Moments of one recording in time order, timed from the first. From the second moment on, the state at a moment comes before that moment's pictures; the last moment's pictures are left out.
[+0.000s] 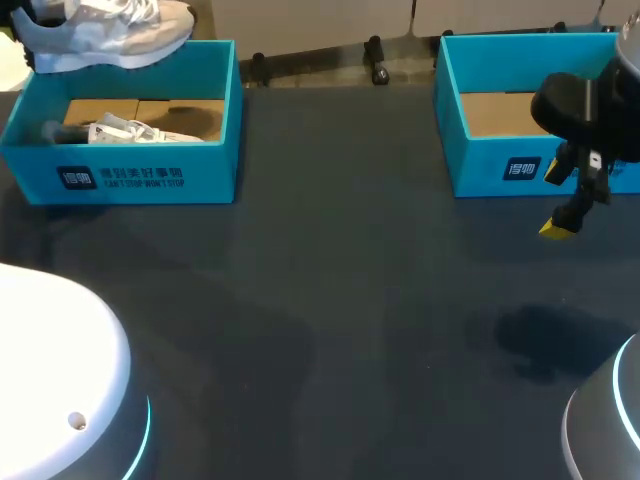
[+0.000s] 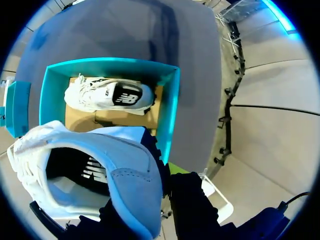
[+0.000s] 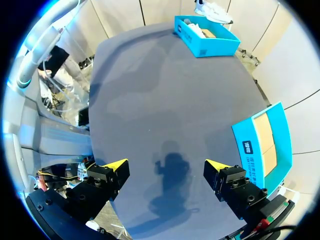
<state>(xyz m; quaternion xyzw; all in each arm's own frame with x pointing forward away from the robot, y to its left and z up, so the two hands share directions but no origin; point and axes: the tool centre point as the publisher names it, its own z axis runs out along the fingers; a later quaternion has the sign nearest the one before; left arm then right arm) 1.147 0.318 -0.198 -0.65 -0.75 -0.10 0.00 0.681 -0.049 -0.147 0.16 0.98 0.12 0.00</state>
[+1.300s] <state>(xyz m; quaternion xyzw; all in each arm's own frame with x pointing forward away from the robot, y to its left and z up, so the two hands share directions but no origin) 1.155 0.313 -0.261 -0.65 -0.75 -0.13 0.02 0.681 -0.049 -0.147 0.16 0.98 0.12 0.00</state>
